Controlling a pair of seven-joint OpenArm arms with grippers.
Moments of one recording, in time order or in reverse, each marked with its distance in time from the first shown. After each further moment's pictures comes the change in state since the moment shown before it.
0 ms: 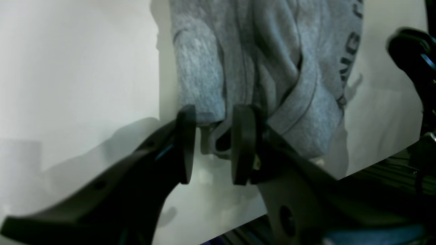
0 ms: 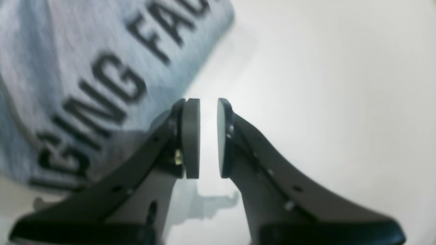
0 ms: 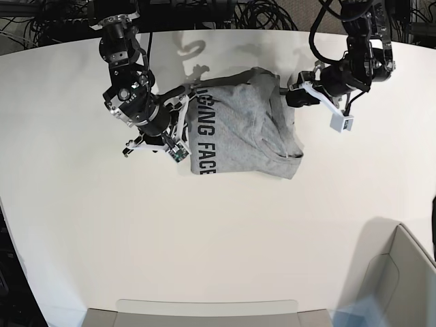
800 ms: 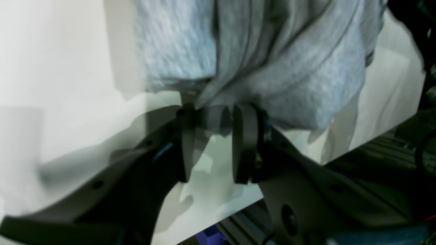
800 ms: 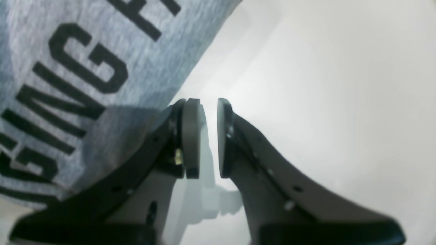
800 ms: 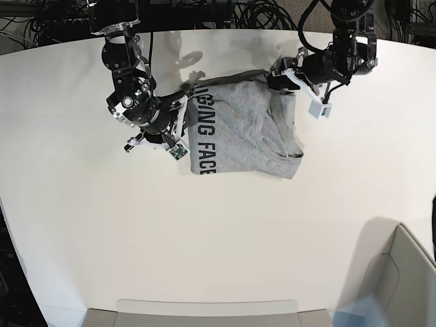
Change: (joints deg) left arm 1.6 -0.2 7.1 -5.4 -0.3 0.4 -2.4; right arm 0.9 0.5 0.1 -6.4 -0.3 0.0 -0.2
